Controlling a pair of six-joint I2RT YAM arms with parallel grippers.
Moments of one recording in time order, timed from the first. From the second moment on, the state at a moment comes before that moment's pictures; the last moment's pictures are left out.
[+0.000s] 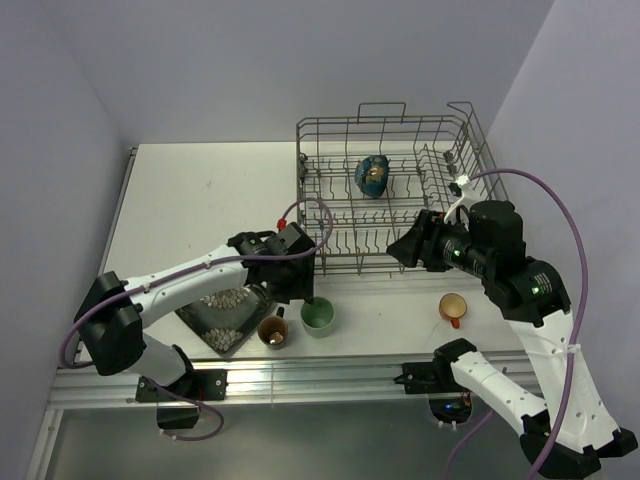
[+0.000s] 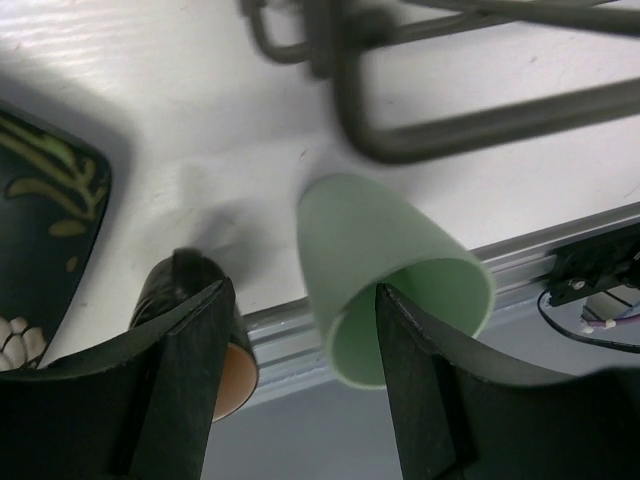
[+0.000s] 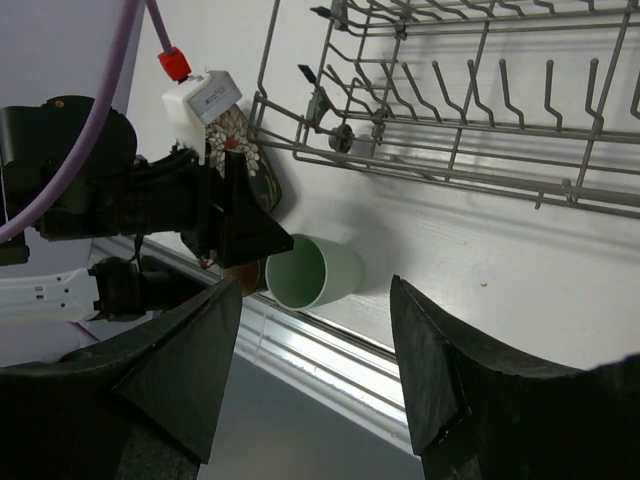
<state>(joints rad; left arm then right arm) -0.93 1.47 1.13 -0.83 0.00 -0.87 0.36 0.79 1.23 -0.98 -0.25 0.53</state>
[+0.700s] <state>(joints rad) -0.96 1.53 1.13 -0.78 0.05 -0.85 0.36 0.78 1.22 -1.02 -0.24 0.53</state>
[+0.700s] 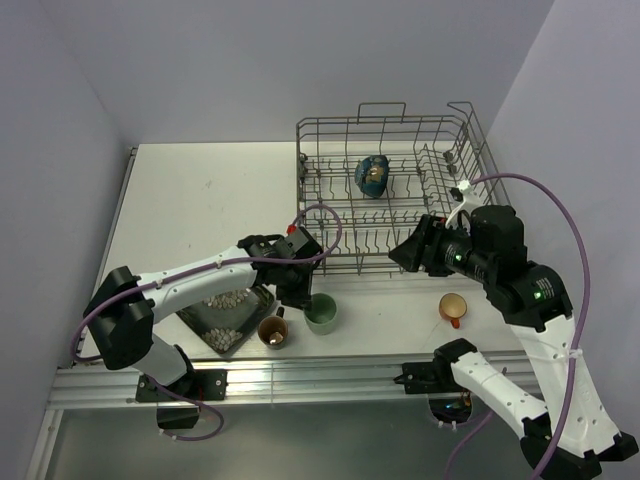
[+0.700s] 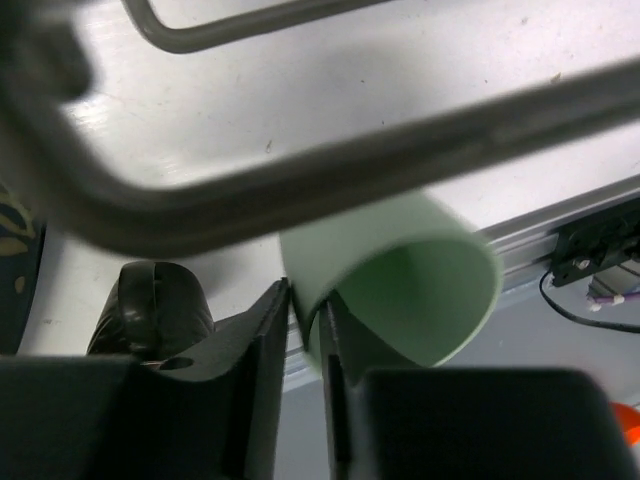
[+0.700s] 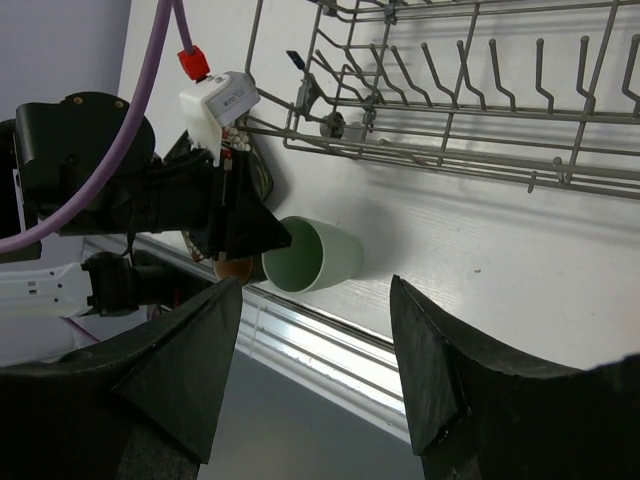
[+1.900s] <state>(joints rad) -0.96 1.15 1.22 -0.17 0.73 -1.03 0.35 0.76 1.14 -0.63 -0.83 0.82</state>
